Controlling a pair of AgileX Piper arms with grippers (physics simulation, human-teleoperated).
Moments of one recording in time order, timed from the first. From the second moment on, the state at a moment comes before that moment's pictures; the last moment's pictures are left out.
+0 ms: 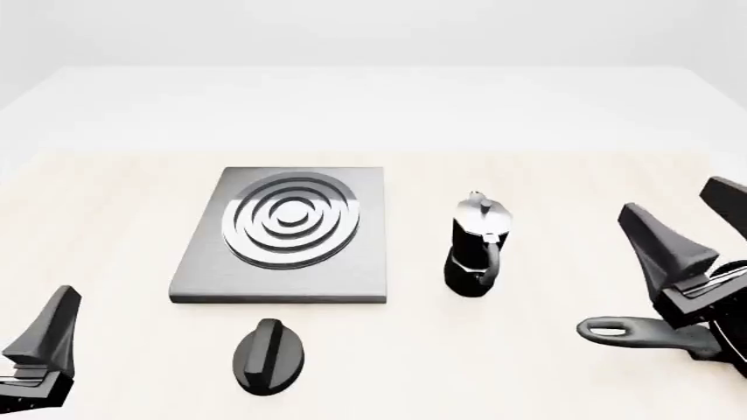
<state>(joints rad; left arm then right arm) 0.00 0.00 0.00 0.00 0.00 0.27 0.42 -0.34 0.00 -0.14</state>
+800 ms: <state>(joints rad) 0.00 0.00 0.00 0.00 0.00 0.37 0.79 -0.28 -0.30 -0.09</state>
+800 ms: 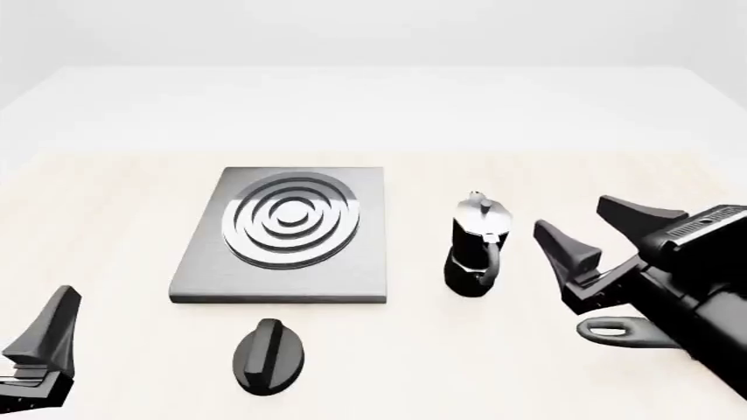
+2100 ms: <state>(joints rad) 0.00 0.00 0.00 0.00 0.00 0.41 1.23 -0.20 -0.74 -0.01</state>
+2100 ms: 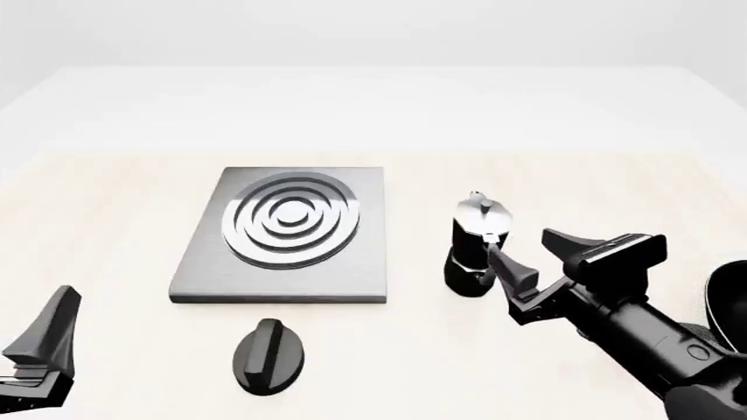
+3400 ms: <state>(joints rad) 0.00 0.00 0.00 0.00 0.00 0.42 1.59 -0.19 -1.05 0.05</state>
